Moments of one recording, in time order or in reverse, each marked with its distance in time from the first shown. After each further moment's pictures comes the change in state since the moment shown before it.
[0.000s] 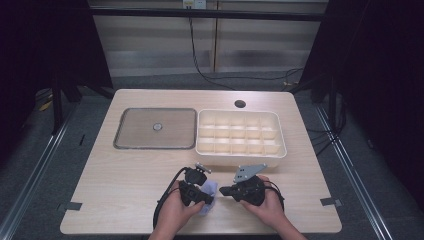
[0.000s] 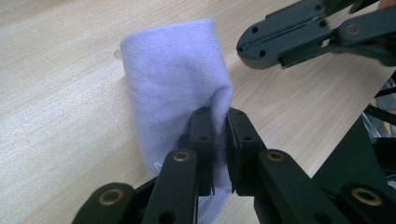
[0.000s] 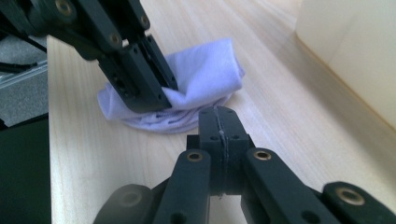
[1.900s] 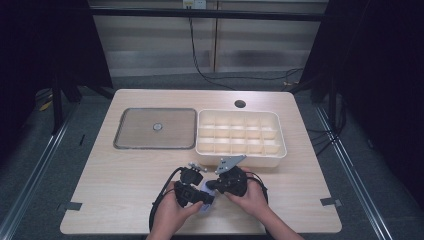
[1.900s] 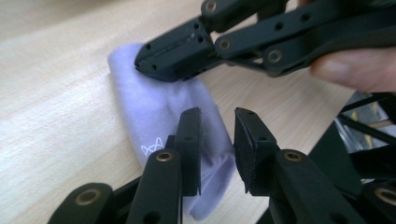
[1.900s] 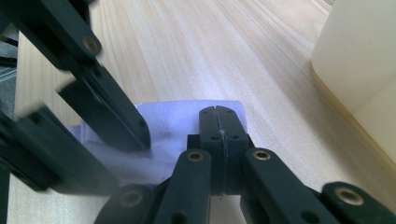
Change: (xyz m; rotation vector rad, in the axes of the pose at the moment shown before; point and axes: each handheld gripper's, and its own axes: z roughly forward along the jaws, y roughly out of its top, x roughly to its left) left arm 0.002 -0.006 -0.020 -0.082 -0.051 -0.016; right arm -0.007 0.030 0.040 0.055 0.011 -0.013
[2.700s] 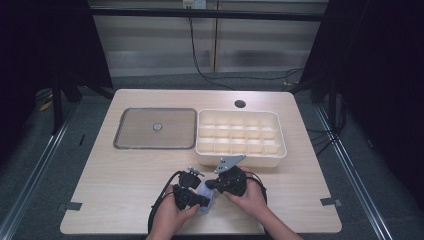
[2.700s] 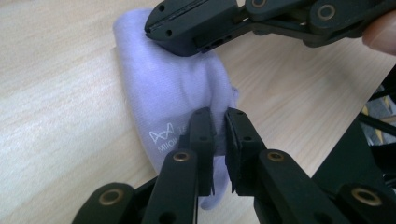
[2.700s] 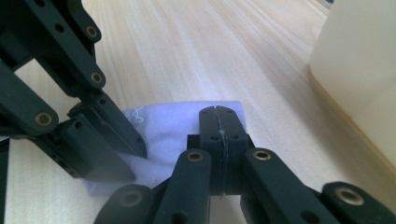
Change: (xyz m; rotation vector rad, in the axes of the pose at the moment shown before) left arm 0.008 -0.010 0.018 0.031 0.027 -0.004; right arm -0.001 0.002 0.002 -0.009 -0.009 0.007
